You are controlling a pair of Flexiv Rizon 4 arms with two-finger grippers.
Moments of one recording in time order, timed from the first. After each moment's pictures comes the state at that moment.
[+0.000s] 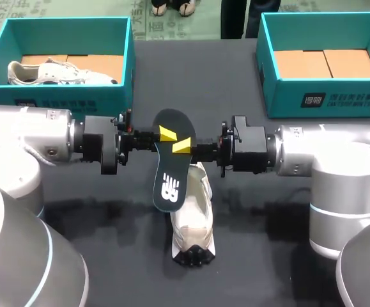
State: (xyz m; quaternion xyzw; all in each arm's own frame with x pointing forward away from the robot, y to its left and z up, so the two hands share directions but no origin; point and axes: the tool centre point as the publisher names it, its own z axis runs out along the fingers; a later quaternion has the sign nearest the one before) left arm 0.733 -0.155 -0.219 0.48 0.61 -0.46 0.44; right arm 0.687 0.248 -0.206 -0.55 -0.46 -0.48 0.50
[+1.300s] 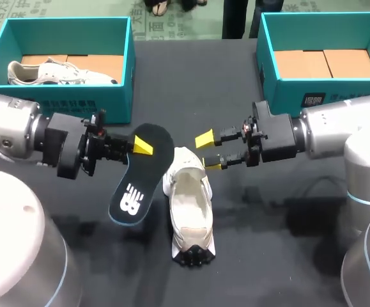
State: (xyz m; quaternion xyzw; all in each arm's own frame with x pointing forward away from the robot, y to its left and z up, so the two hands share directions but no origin) left arm 0.659 -0.112 -0.173 0.49 0.63 -0.51 0.33; right arm 0.678 0.194 -0.213 -0.48 -0.61 -0.48 0.39
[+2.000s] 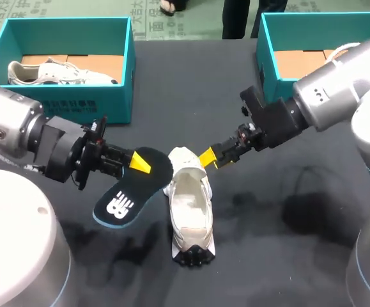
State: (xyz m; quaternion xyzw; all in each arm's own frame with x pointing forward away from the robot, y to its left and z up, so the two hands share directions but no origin) left arm 0.605 -0.113 -0.167 0.47 0.66 -0.55 0.21; right arm 0.655 0.176 -0.223 -0.38 -0.79 -0.38 0.29
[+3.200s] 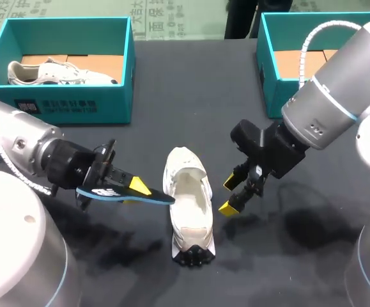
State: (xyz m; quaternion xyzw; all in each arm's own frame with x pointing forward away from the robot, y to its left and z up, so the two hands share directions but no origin) left arm 0.578 -0.112 -0.198 0.37 0.63 -0.68 0.04; right arm 0.611 0.142 -0.272 -0.17 -0.93 -0.30 0.16
